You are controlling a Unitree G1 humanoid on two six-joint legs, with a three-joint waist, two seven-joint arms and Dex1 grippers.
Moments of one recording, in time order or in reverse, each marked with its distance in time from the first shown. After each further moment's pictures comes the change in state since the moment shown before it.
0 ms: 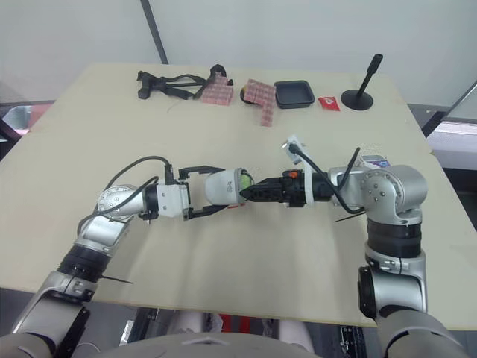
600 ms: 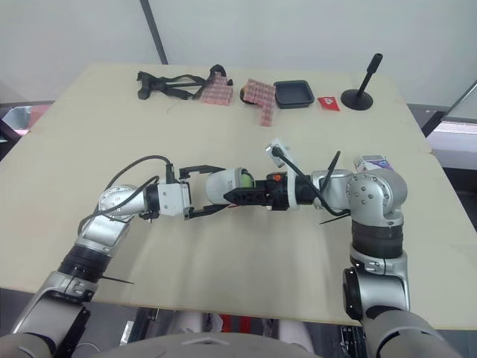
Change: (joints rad) left arm -0.001 -0.002 0.000 -0.002 0.000 0.022 0.010; right arm 0.001 0.076 0.011 0.003 0.111 0.000 -0.159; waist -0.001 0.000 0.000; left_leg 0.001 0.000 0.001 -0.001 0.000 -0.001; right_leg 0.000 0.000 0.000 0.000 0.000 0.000
